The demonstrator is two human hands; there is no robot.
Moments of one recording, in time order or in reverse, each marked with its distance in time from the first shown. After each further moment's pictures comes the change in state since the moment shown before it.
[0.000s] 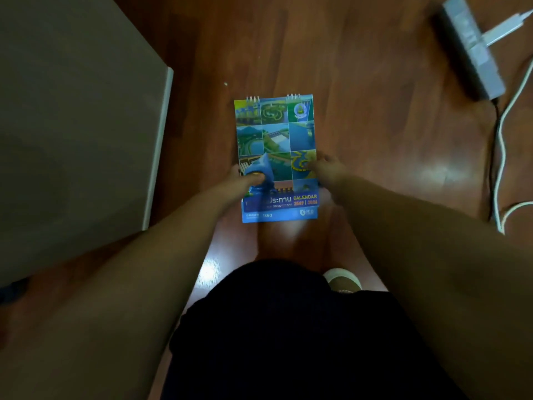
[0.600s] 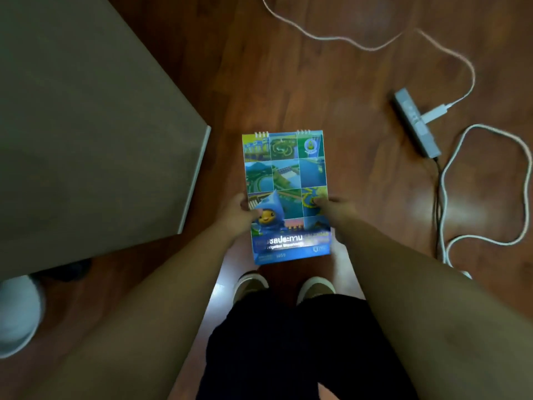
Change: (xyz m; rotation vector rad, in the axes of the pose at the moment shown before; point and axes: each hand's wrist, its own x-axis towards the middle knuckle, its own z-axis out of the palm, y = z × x) left_hand -0.182 0.066 -0.002 -0.007 0.199 0.080; right_hand -0.153 -0.059 -0.056 0.165 0.037 0.079
